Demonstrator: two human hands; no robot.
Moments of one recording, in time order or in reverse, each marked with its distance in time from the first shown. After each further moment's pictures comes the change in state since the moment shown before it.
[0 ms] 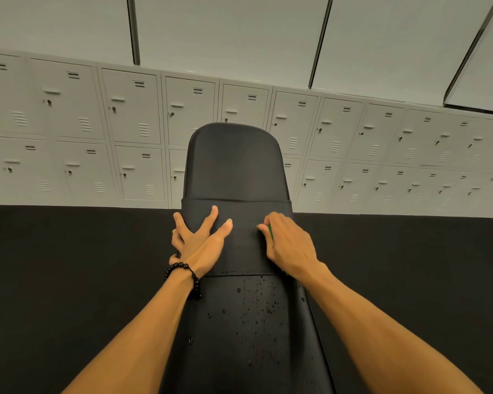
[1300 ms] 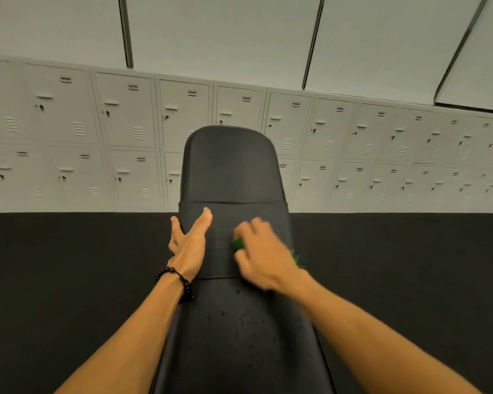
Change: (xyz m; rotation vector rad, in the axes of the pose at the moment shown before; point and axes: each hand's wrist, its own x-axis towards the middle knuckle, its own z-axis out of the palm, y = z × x) left_hand 0.005 -0.010 -0.005 -0.441 0.045 -0.033; right_hand -0.008 -0.049 -0.008 0.094 -0.157 -0.085
